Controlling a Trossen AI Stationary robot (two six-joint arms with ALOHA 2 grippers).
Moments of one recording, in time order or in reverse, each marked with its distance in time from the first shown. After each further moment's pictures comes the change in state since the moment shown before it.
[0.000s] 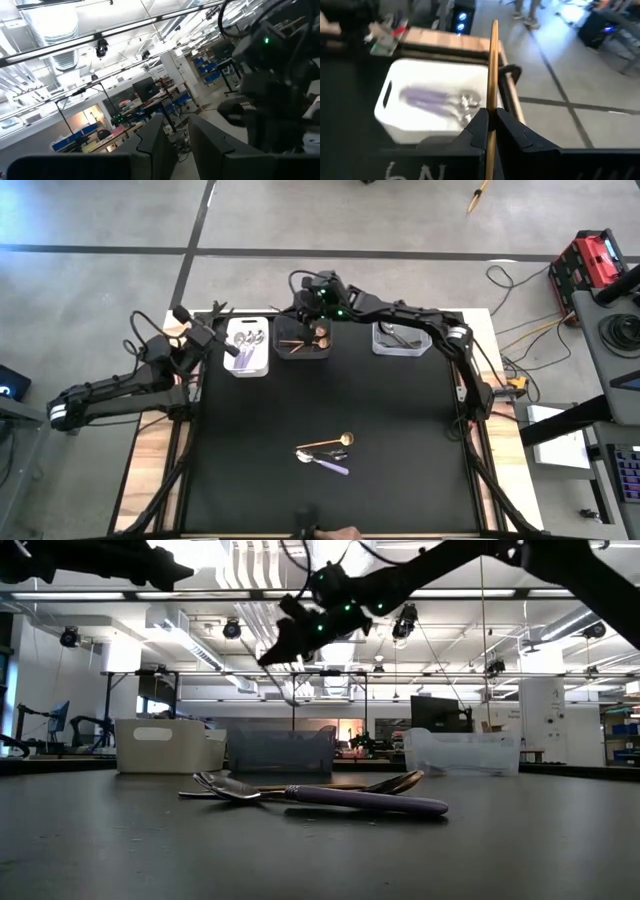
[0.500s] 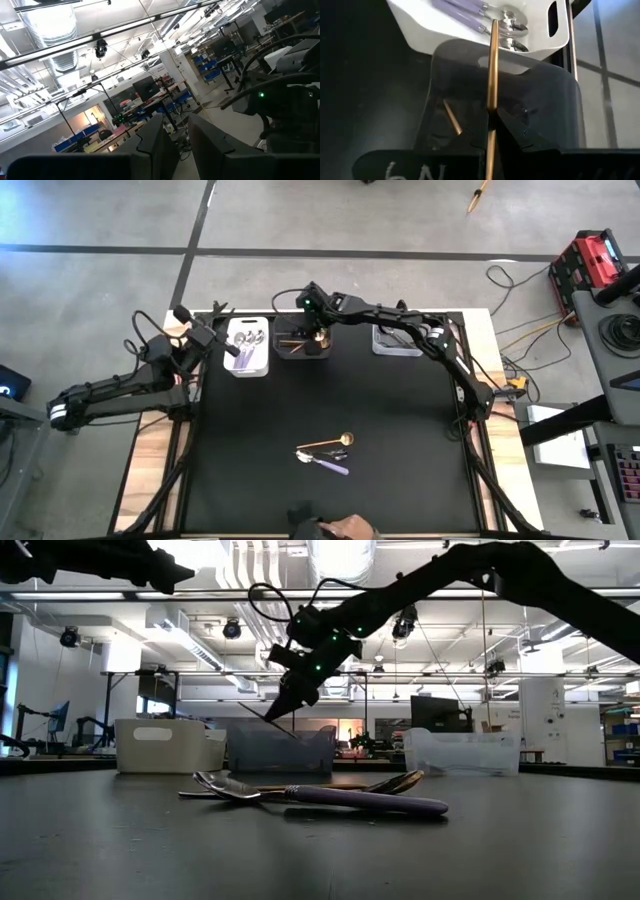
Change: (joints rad) left arm 0.002 0.006 0.000 -0.003 0.000 0.019; right arm -0.009 0.193 0.187 -0.385 -0.019 -0.278
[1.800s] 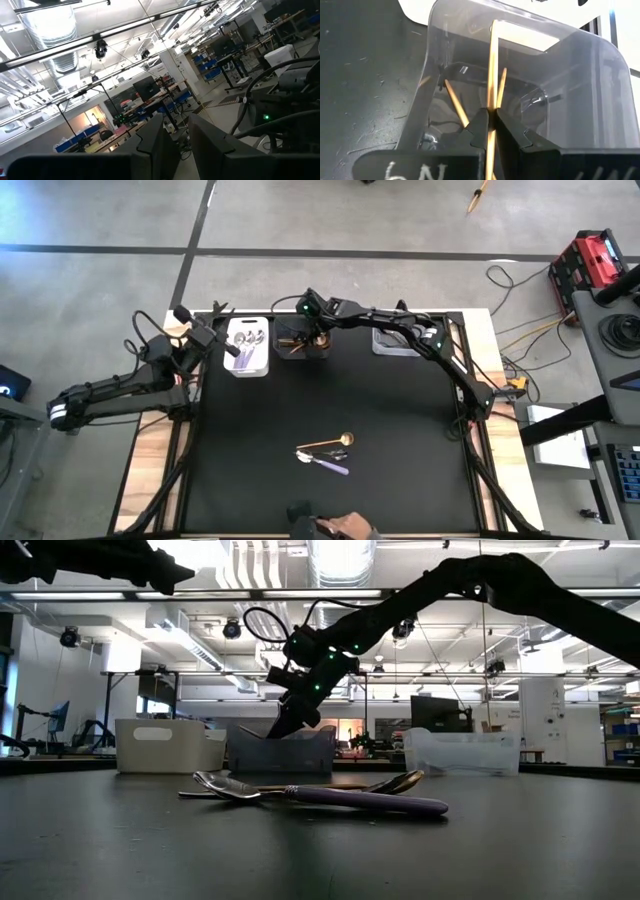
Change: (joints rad) left arm 0.000 0.000 0.000 -0.001 0.000 0.011; right arm -0.004 0.069 -0.003 0.006 0.000 -0.044
